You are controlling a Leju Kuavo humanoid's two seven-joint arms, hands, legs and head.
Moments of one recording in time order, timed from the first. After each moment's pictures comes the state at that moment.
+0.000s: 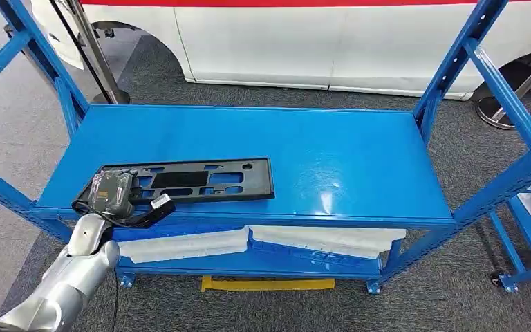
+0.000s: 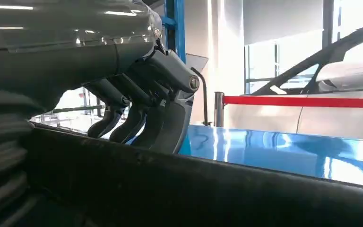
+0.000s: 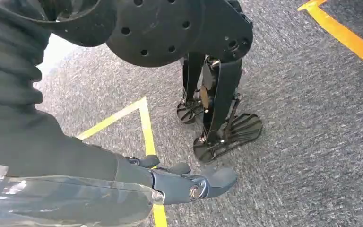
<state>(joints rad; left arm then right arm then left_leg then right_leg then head) -0.58 0.07 -0.25 -0.58 -1.24 0.71 -0.10 0.04 0.02 -0.99 -0.22 0.37 0.33 -0.07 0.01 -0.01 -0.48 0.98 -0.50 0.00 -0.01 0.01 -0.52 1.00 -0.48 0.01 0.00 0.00</state>
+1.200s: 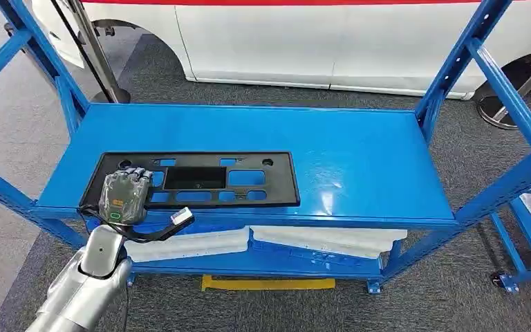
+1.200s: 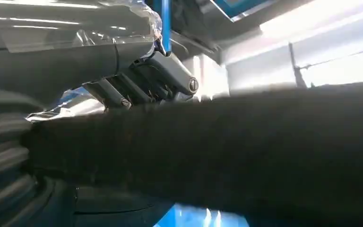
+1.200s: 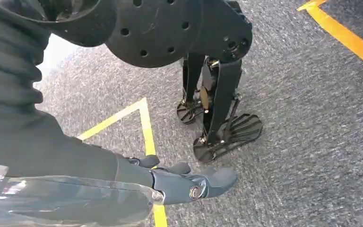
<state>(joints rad) -0.36 0.11 -0.39 -1.12 -1.57 0.70 0.22 0.03 0.02 -1.02 -0.22 0.40 0.34 -0.08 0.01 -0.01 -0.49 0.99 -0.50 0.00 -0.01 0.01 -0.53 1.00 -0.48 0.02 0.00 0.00</state>
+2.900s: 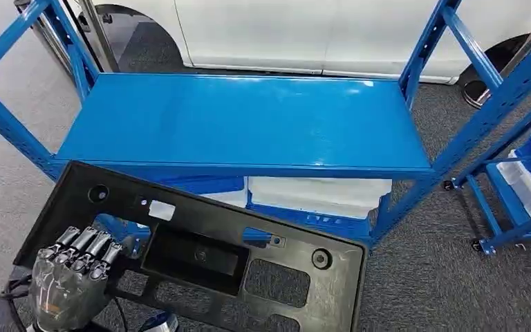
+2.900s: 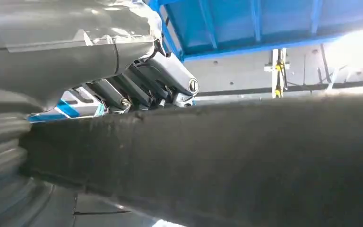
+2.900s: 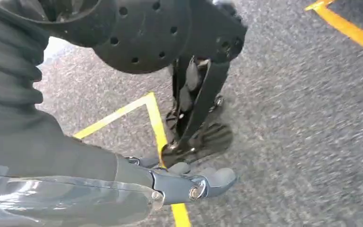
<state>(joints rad) 0.27 -0.11 -0.09 -2.12 -1.56 0.70 -0.43 0.02 0.02 -1.05 -0.22 0.40 0.39 -0.15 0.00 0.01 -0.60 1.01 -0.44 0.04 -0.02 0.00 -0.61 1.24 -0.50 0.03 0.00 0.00</state>
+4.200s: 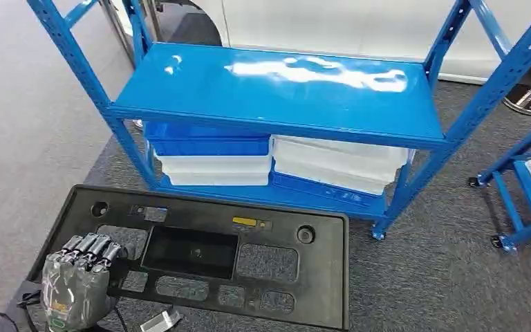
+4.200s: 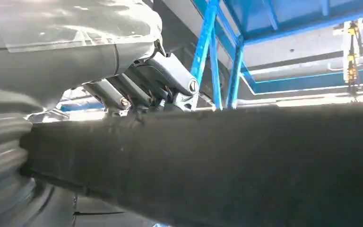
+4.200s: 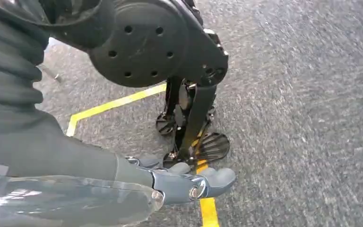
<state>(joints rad) 0.31 -0.01 -0.17 -2.03 -1.57 0.70 -0.14 0.03 0.03 -1.09 -0.21 0.51 0.46 -0.23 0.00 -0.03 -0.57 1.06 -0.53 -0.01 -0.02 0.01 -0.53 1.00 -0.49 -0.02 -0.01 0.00</state>
